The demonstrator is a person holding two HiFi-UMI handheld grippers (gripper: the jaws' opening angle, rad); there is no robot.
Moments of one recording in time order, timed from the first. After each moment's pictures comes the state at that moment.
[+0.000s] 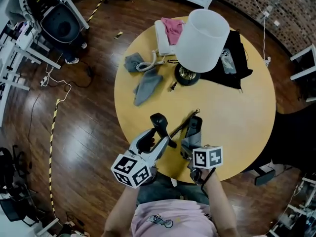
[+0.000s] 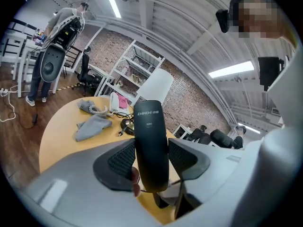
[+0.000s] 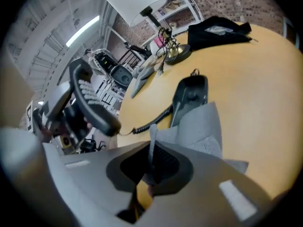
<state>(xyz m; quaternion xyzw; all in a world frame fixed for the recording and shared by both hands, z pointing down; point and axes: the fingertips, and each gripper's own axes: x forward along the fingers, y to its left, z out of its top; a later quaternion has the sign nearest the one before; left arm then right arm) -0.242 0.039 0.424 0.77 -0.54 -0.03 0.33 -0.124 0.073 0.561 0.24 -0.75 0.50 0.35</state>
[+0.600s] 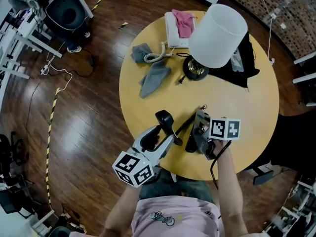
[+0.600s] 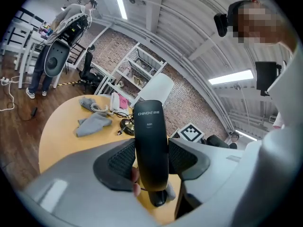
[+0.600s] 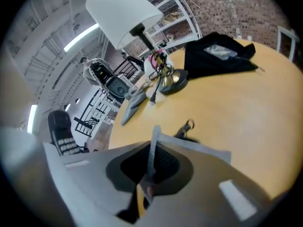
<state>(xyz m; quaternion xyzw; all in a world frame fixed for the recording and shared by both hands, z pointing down) -0.249 0.052 0.423 0.77 -0.54 -0.06 0.35 -0.131 -0.040 0.542 0.29 -0.77 0.48 0.32</state>
